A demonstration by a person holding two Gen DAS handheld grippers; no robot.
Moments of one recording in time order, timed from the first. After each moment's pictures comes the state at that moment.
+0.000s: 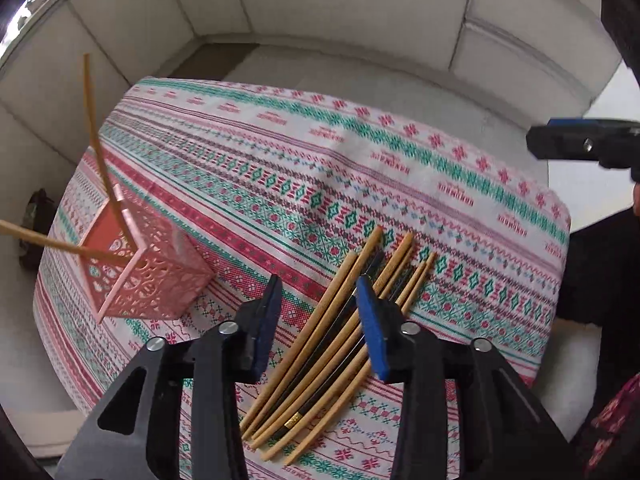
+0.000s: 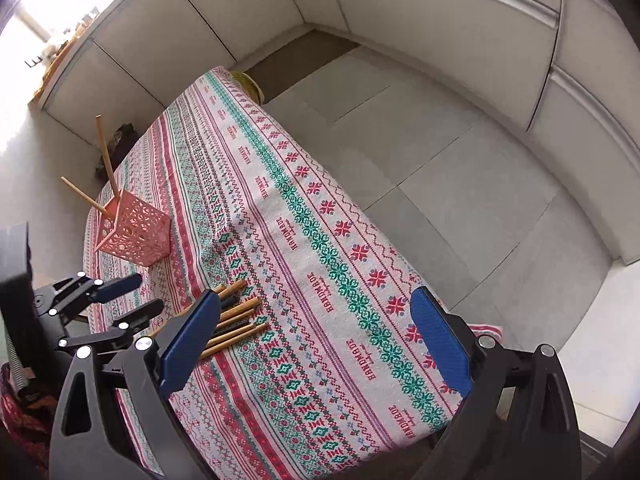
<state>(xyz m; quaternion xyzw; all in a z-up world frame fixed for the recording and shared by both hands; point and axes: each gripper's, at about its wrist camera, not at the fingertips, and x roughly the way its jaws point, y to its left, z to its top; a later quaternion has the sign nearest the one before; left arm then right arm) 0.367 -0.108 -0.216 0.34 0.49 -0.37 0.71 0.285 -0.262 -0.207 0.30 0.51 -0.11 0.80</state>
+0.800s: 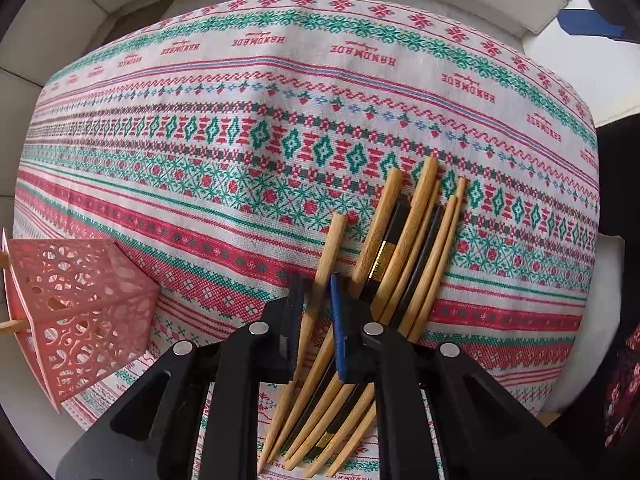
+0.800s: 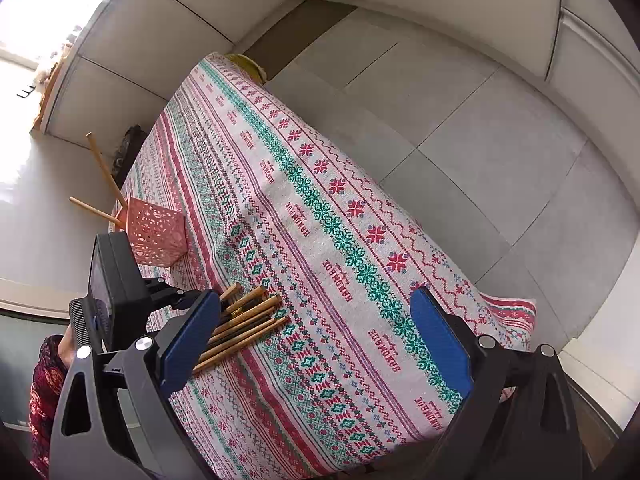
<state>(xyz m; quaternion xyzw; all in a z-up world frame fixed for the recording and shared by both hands) 0.403 -0.127 -0.303 0.44 0.55 -0.41 0.58 0.295 -0.275 -0.222 0.38 0.53 -0.07 0.76</state>
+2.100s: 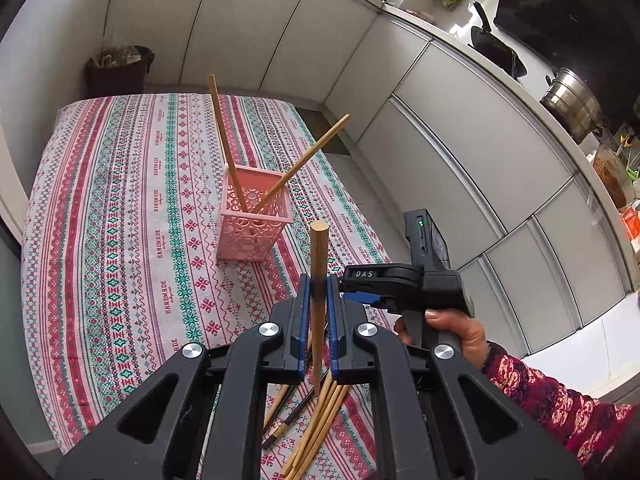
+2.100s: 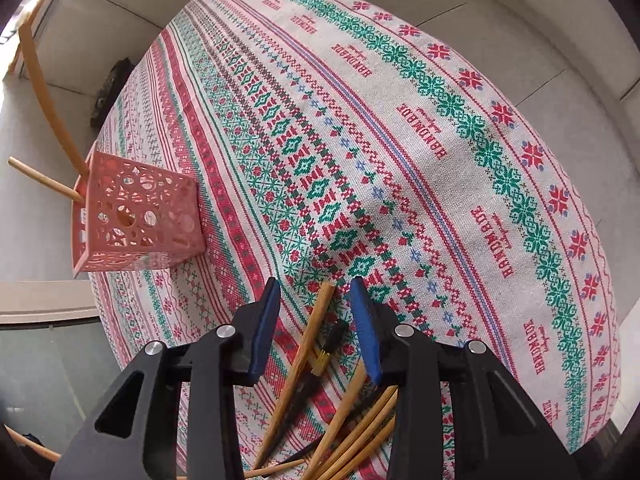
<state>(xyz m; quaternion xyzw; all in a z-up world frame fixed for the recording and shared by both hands) 0.367 0.058 -0.134 -0.11 0.45 -0.25 0.85 0.441 -0.162 -0.286 0.32 0.62 -0.04 0.71</state>
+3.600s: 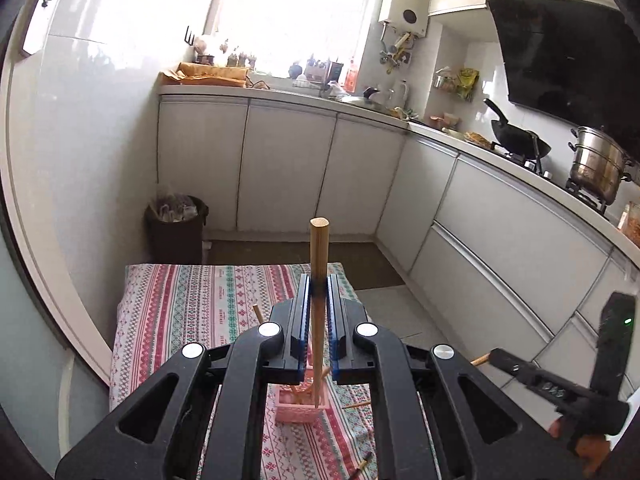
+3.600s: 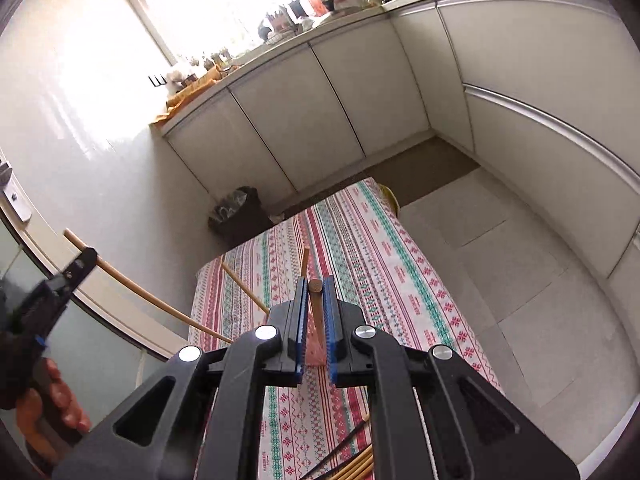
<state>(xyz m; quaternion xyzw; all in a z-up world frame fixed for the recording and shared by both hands) 0.388 0.036 0.025 -0.06 0.25 -0.12 0.96 0.372 -0.195 -0.023 0.25 0.33 0.03 0.91</state>
